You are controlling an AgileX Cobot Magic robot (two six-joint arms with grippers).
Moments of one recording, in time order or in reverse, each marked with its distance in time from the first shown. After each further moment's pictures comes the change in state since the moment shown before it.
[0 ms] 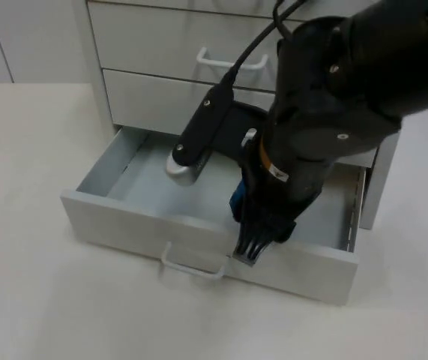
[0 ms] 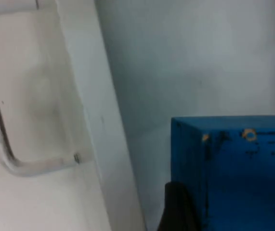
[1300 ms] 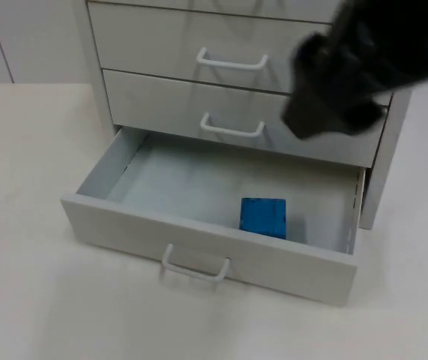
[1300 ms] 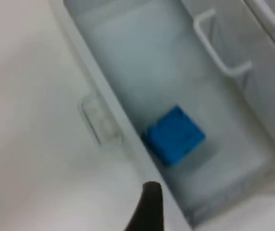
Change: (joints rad) right arm 0.015 -0.600 0.151 0.406 0.131 -0.088; left arm 0.000 0.000 0.000 0.002 -0.023 0.000
